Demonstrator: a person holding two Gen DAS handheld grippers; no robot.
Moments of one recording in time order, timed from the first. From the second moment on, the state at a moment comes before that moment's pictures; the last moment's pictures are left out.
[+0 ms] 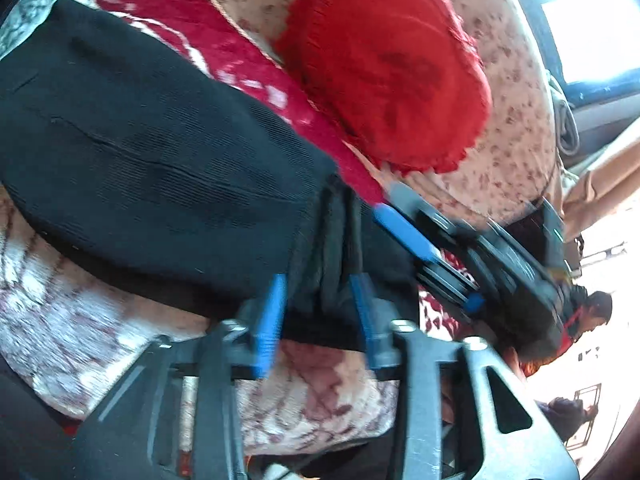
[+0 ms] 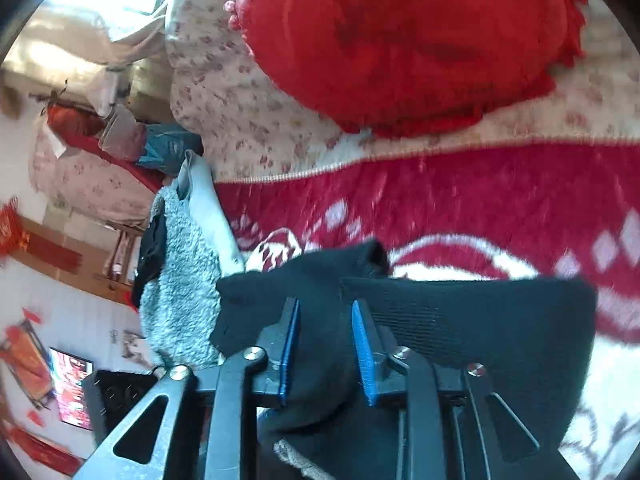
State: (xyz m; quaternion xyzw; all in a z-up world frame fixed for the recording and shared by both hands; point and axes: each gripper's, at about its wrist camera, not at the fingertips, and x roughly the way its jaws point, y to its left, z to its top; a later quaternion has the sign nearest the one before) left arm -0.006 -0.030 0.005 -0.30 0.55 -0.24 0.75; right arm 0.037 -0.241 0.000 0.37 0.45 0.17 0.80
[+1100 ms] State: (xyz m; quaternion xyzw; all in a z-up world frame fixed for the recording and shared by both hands) left arm 0.017 -0.076 -0.016 -0.17 0.54 -0.24 0.79; right arm -0.013 -0.254 -0.003 0.19 0.46 0.08 0.86
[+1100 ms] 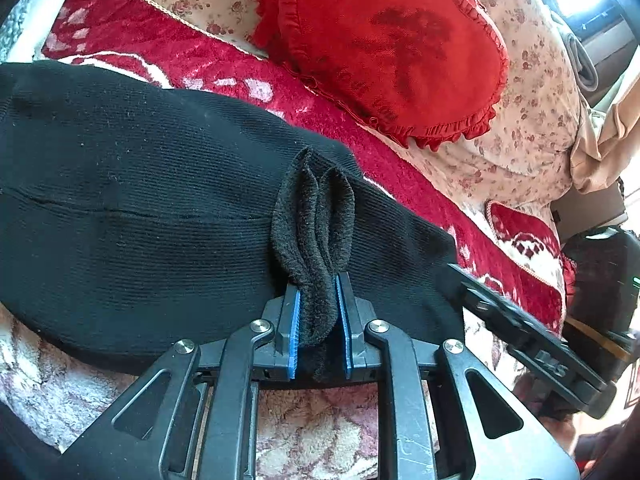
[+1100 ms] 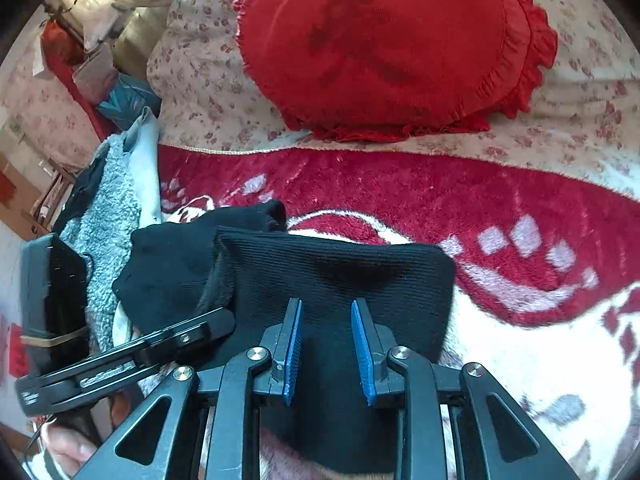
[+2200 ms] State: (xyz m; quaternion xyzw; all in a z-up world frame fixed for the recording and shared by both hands) left arm -0.024 0.004 0.017 -0.09 0.49 -0.10 0.86; right arm -0.015 -0.169 -0.006 0.12 0.49 0.13 0.86
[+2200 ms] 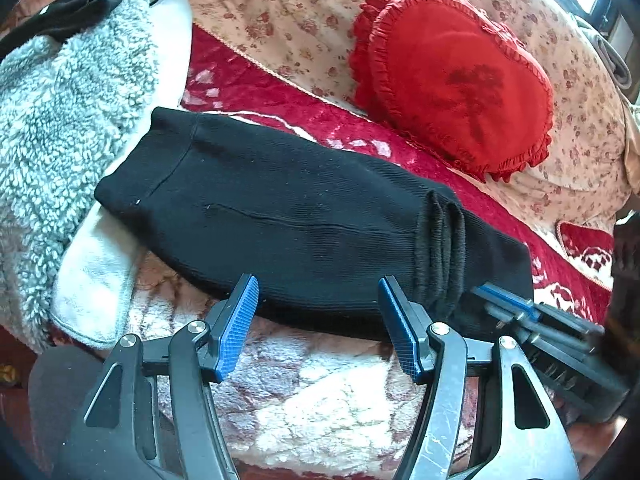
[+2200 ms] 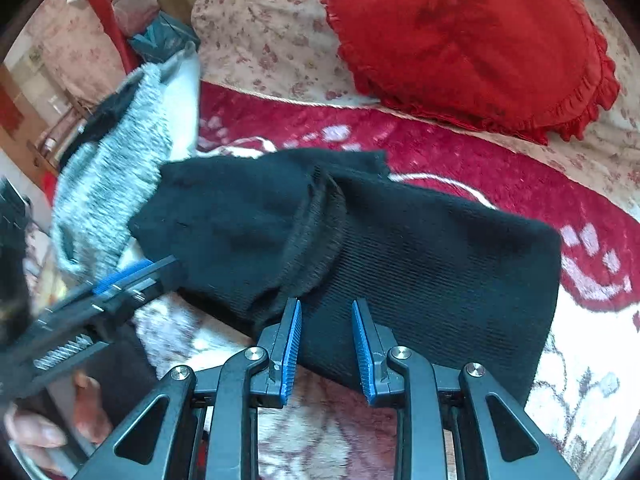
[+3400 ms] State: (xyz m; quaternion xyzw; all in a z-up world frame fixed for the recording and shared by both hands) left arm -0.013 0.069 0.004 -0.17 0.51 -0.04 0.84; right arm 0.066 -0.103 0.016 0.10 0.47 0.19 0.86
